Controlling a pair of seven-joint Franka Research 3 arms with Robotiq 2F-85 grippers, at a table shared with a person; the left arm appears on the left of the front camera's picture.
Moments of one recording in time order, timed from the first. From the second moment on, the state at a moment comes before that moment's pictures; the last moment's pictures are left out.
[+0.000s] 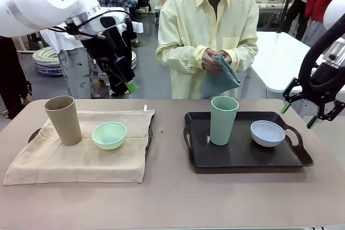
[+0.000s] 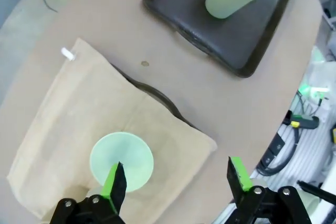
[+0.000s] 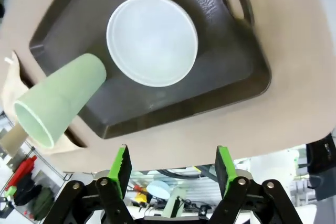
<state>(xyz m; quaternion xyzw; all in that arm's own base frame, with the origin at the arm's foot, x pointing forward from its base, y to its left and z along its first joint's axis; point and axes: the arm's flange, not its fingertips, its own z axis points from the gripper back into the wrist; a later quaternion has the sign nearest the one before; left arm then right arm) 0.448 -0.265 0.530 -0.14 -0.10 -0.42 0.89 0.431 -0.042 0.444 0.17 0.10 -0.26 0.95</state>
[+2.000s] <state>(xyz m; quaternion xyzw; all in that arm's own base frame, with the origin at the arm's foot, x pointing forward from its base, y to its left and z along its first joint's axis) 0.522 -0.438 0.445 -0.21 -0.27 -0.69 0.64 0.482 -0.008 0.410 0.06 0.11 -0.20 0.97</state>
